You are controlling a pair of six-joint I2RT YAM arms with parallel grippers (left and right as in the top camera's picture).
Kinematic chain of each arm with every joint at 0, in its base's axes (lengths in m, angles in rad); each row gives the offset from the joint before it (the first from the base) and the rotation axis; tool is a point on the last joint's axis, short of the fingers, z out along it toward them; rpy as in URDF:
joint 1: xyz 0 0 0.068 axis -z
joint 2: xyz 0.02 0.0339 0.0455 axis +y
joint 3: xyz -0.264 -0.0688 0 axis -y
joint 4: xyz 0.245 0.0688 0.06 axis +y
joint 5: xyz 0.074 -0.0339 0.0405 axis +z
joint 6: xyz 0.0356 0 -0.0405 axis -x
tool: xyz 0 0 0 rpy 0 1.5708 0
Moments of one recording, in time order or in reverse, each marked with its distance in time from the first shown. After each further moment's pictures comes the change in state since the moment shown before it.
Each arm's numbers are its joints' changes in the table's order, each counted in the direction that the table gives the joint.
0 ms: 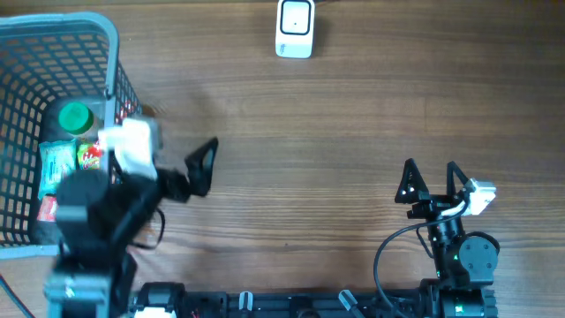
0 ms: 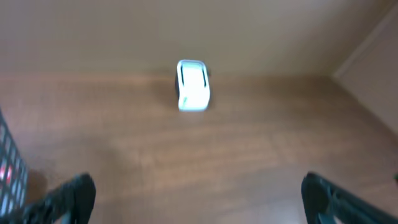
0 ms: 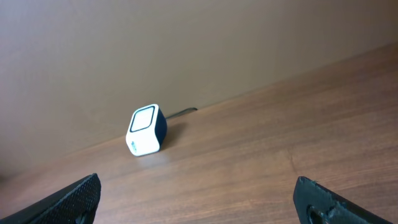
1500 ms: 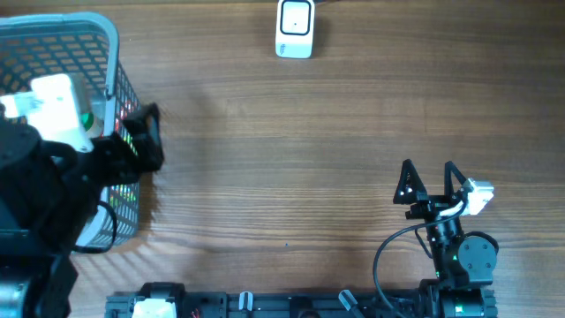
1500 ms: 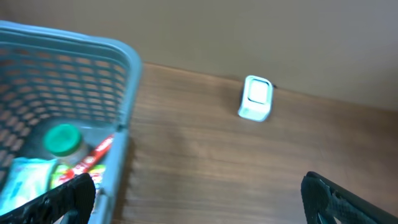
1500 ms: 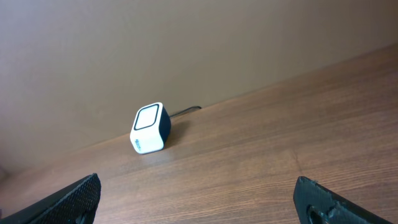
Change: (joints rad) left arm 0.000 0.307 0.771 0.590 0.367 0.104; right arm -0.018 0.000 0.000 0.000 0.000 0.000
